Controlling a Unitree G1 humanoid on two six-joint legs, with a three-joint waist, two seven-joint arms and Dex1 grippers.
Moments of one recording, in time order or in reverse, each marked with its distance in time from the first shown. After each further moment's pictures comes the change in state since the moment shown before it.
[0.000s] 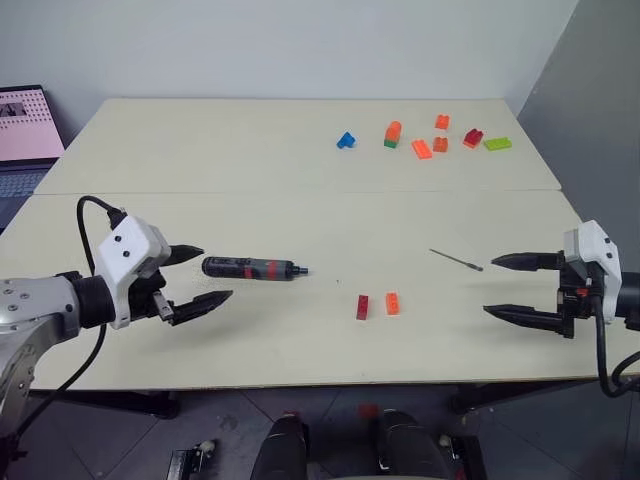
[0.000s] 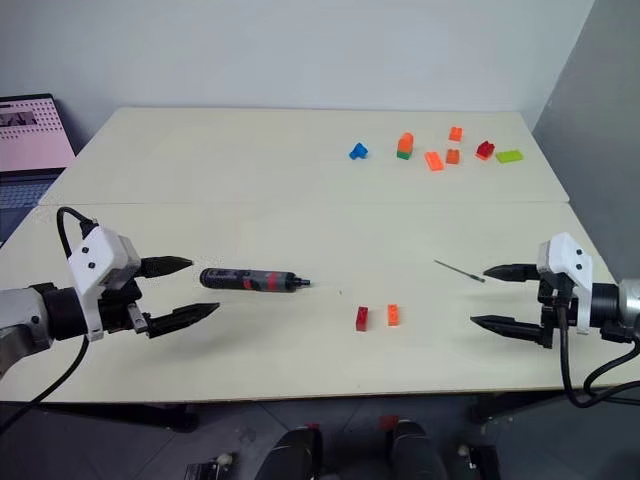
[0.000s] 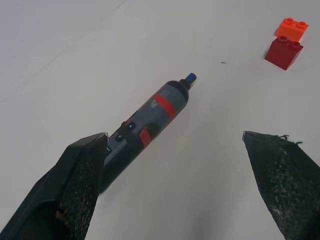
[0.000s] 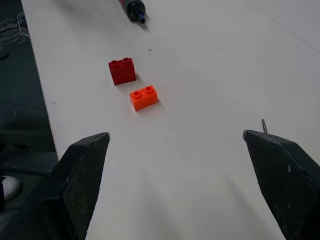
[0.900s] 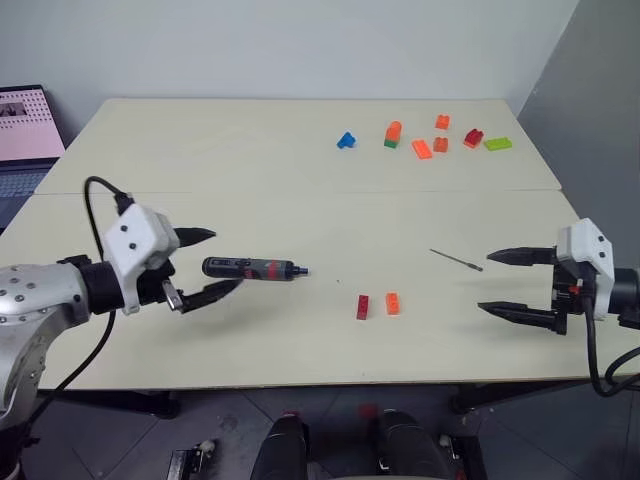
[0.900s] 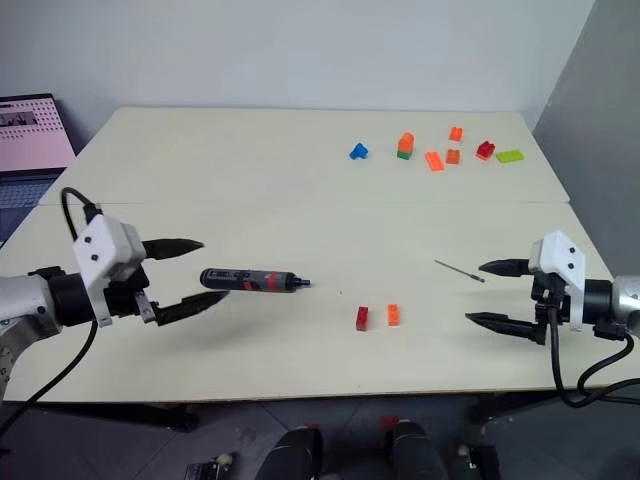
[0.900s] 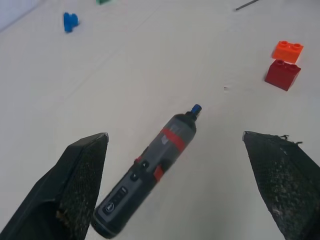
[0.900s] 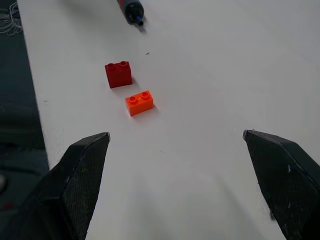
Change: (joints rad) left arm -0.060 -0.008 -0.069 -0.045 0.016 -0.119 -0.044; right arm -0.033 0.007 0.045 -0.044 -0.019 -0.021 -0.031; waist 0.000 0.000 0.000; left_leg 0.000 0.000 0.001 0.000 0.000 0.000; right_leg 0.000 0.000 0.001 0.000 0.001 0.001
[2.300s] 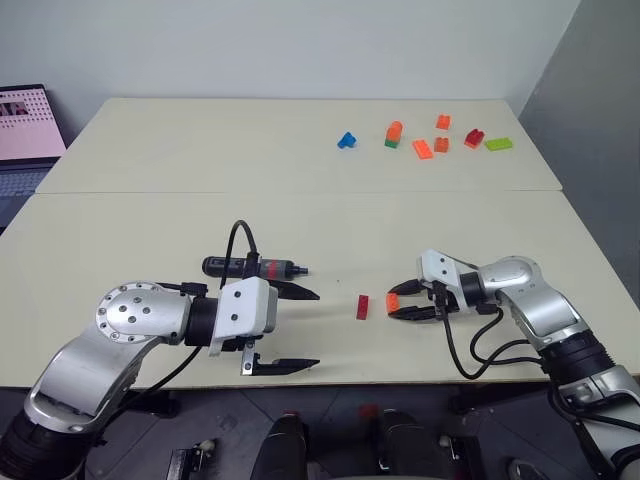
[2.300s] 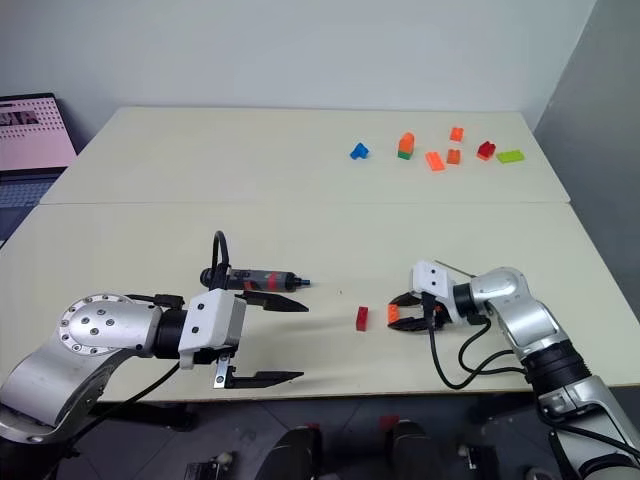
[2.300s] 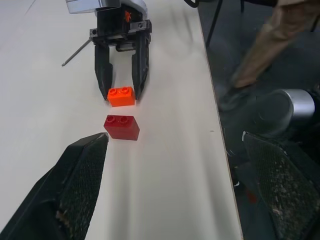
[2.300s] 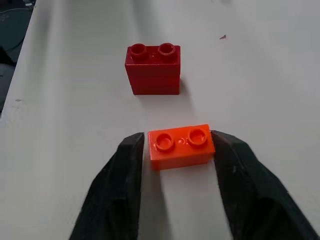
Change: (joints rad) left arm -0.101 -0.103 -0.382 -0.093 0.089 -0.186 -0.140; right arm -0.403 0.387 0.561 0.457 -0.373 -0.253 0.061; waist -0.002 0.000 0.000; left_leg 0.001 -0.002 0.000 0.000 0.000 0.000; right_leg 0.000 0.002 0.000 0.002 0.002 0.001
